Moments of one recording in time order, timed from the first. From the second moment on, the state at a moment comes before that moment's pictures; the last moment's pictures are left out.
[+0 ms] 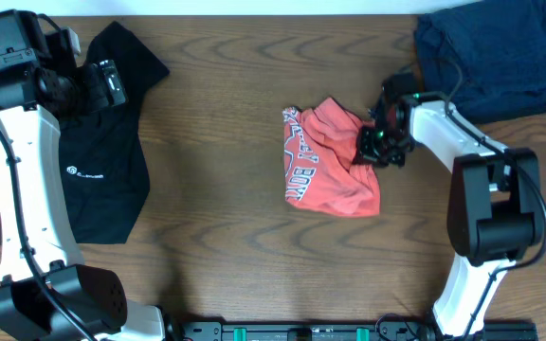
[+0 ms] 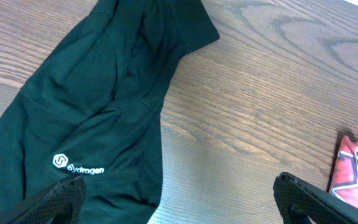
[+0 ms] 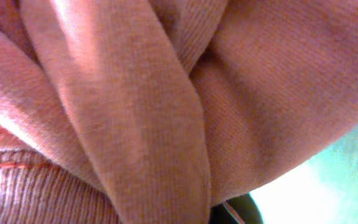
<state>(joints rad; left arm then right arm) 0.28 1.66 1.72 -1.10 0.15 -0.07 0.15 2.06 1.39 -0.83 -0.34 0.35</state>
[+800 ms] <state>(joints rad) 0.28 1.66 1.72 -1.10 0.15 -0.07 0.01 2.09 2.05 -0.67 -0.32 0.47</state>
